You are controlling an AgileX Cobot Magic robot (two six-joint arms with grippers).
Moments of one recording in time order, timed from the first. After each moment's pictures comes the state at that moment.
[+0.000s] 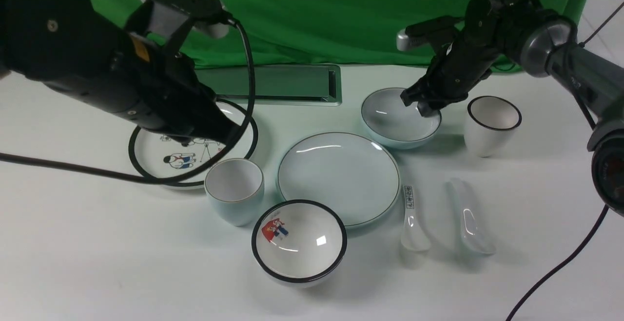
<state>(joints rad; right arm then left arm) 0.24 2.45 -2.24 0.15 0.92 -0.27 -0.35 1.42 -1.21 -0.09 0.75 0.24</state>
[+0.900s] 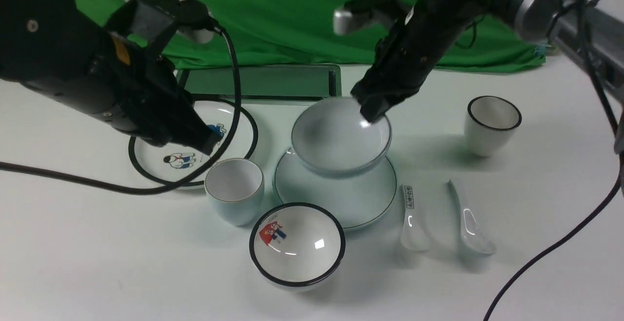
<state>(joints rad) 0.42 2.23 -2.11 0.35 1.14 -0.42 -0.35 1.38 -1.21 0.01 0.83 0.22</state>
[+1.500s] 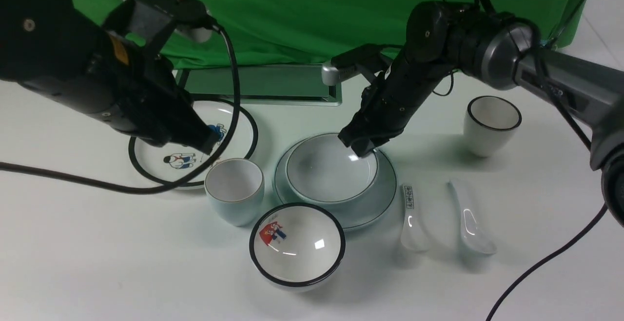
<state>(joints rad) 0.44 2.26 -1.97 0.32 0.95 -0.41 -0.35 1.38 -1.21 0.01 0.83 0.20</state>
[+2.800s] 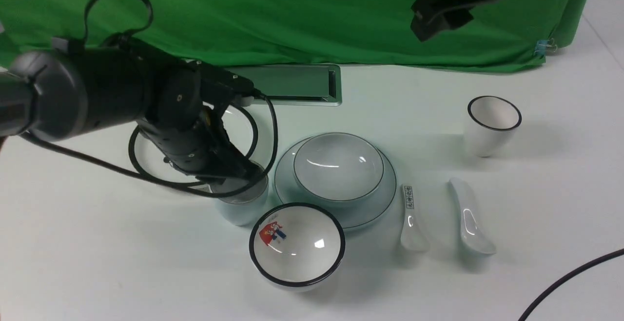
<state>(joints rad) 0.44 1.85 -2.06 0.12 1.22 -0.35 -0.35 1.75 -1.24 0.11 0.70 0.01</state>
